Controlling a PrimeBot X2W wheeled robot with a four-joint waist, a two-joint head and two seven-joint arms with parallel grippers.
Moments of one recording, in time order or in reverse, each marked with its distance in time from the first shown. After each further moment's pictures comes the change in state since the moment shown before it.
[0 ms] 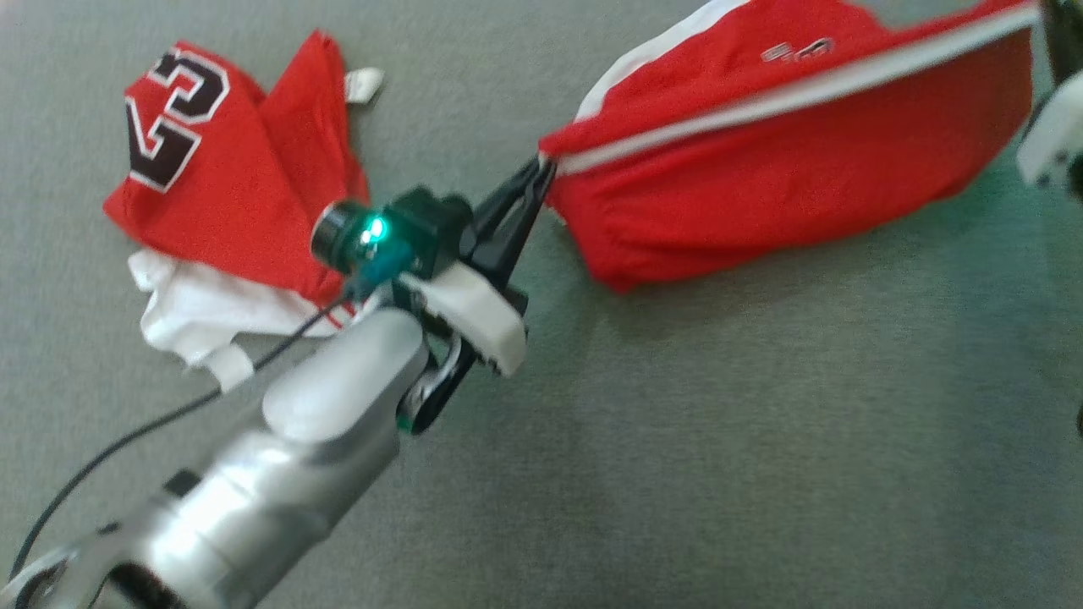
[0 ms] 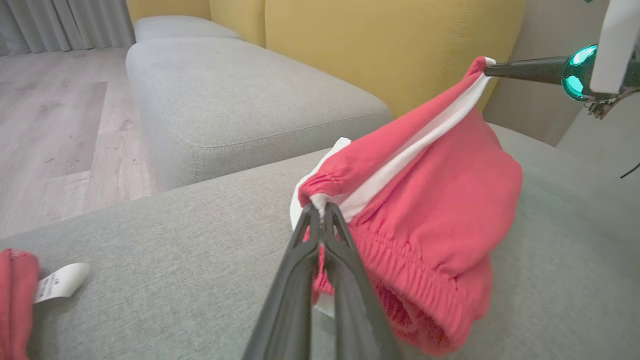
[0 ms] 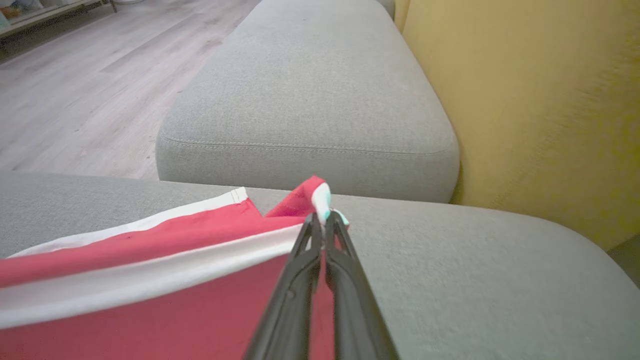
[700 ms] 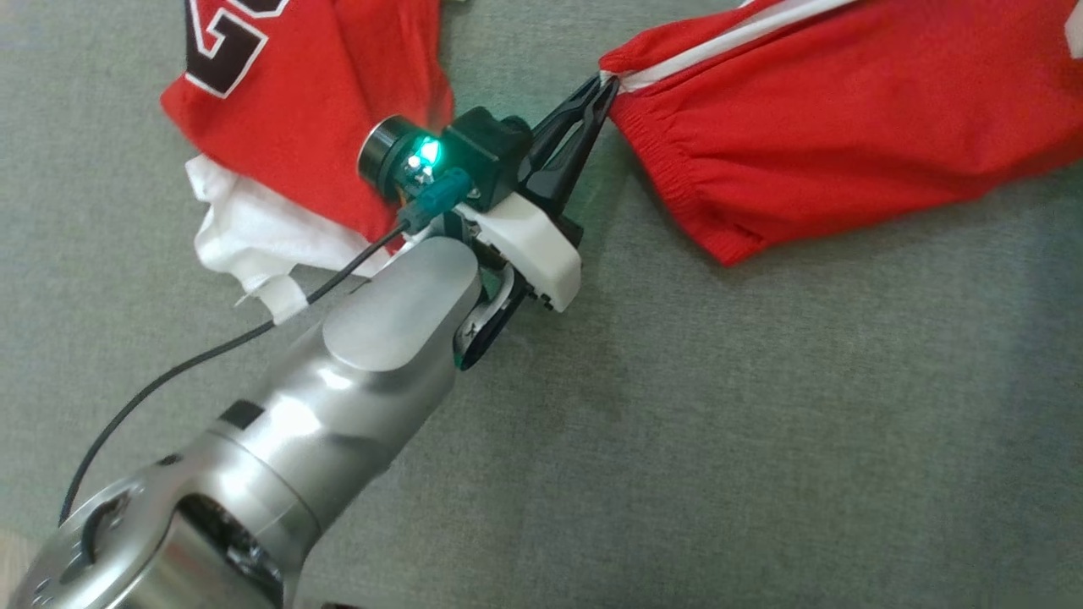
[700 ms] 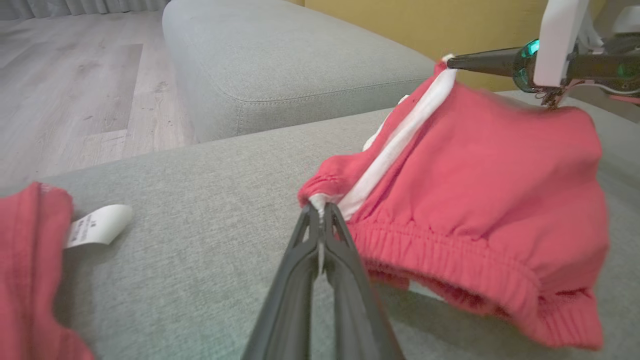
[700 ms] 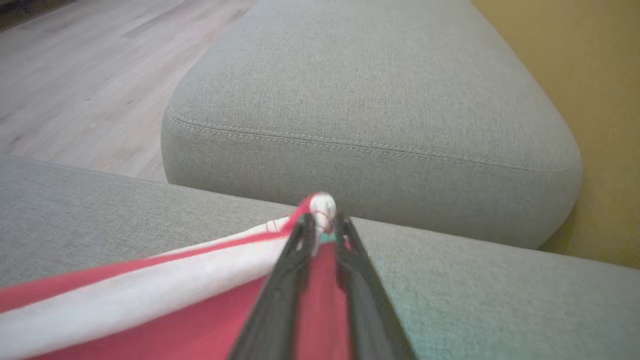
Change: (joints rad) left arm -0.184 -0.166 0.004 0.225 0.022 -0.061 -0.062; right arm -0.374 0.010 0.040 0.375 -0.163 0.000 -0.156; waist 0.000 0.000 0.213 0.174
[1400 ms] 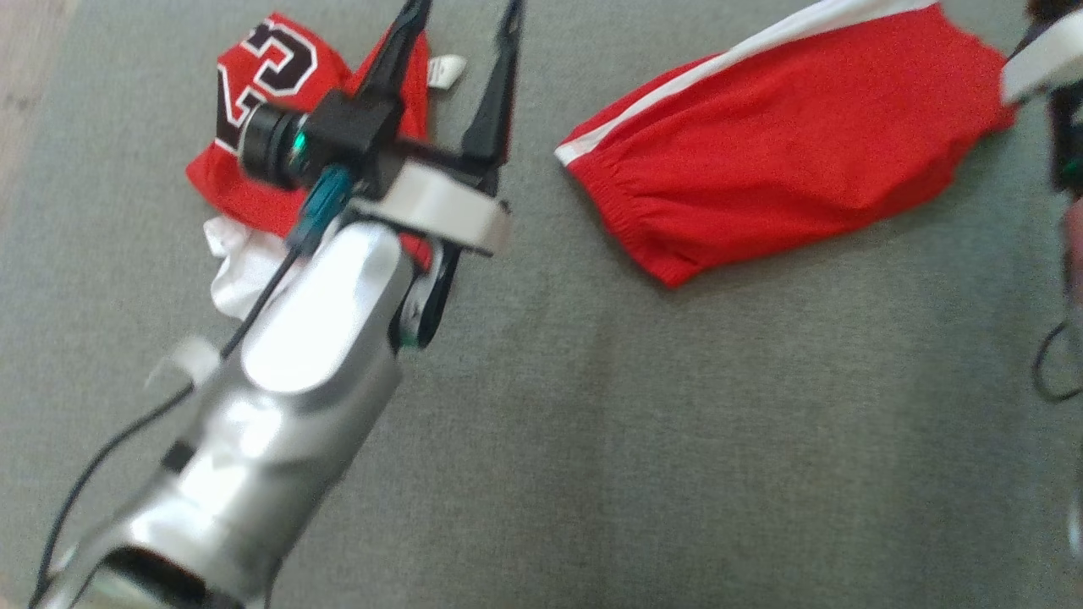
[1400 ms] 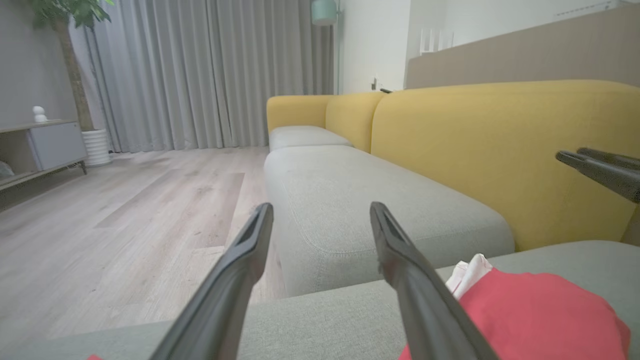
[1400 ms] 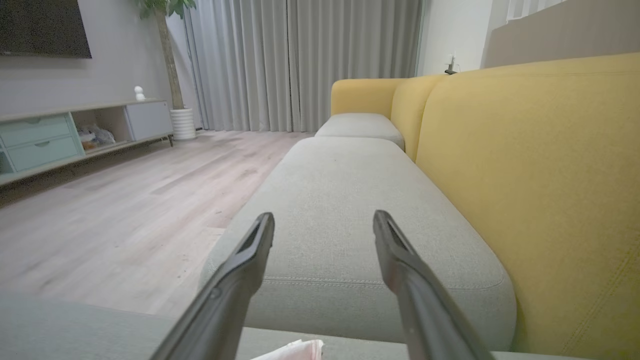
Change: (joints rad) left arm 0.126 0.056 0.323 -0.210 0.175 0.165 -0.026; right arm 0.114 0.097 -0.089 -0.028 -0.010 0.000 -0.365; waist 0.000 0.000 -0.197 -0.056
